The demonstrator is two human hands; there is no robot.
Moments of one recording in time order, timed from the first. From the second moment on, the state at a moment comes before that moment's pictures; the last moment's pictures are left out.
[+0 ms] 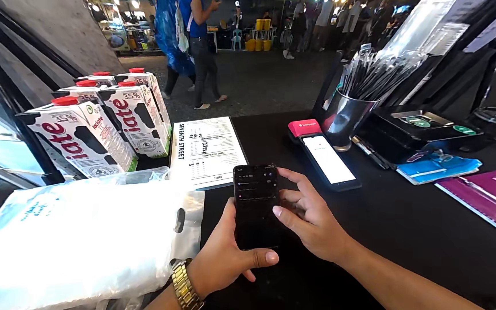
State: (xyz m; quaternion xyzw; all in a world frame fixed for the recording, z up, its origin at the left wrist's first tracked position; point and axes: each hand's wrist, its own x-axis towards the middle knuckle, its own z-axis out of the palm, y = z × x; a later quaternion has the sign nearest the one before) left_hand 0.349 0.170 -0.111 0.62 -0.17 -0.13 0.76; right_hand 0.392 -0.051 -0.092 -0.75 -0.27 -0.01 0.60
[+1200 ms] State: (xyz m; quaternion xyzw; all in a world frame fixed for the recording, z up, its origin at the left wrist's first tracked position) left_hand 0.347 0.170 -0.112 0.60 -0.20 -0.10 0.77; right_hand 0.388 -0.046 -0.097 -0.63 -0.35 0.22 0.66
